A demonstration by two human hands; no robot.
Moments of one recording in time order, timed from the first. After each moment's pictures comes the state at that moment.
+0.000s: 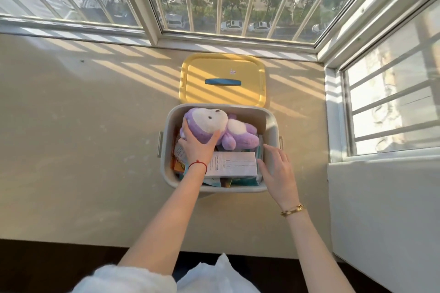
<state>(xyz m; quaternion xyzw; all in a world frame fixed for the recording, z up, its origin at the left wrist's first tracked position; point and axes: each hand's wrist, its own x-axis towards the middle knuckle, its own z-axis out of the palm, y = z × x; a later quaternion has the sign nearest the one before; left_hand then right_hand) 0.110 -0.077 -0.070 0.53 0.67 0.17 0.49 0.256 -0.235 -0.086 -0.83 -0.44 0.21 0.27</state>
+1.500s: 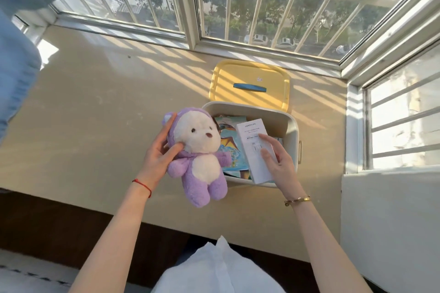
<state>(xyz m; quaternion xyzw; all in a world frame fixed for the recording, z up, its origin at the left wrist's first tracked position) -0.065 -0.077 0.005 0.53 0.46 0.31 0.65 0.209 -0.207 -0.013 -0.70 -0.35 0.44 0.45</state>
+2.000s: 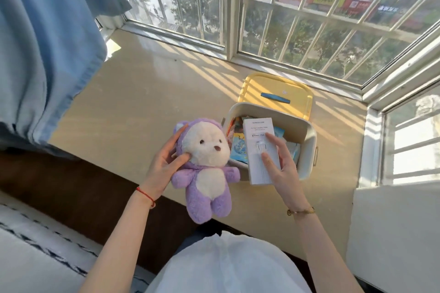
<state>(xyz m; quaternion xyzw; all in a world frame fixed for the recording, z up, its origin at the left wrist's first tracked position) -0.144 -0.174 0.074 0.49 0.46 0.36 0.64 0.132 -0.247 0.064 -0.62 -0.43 0.45 0.48</state>
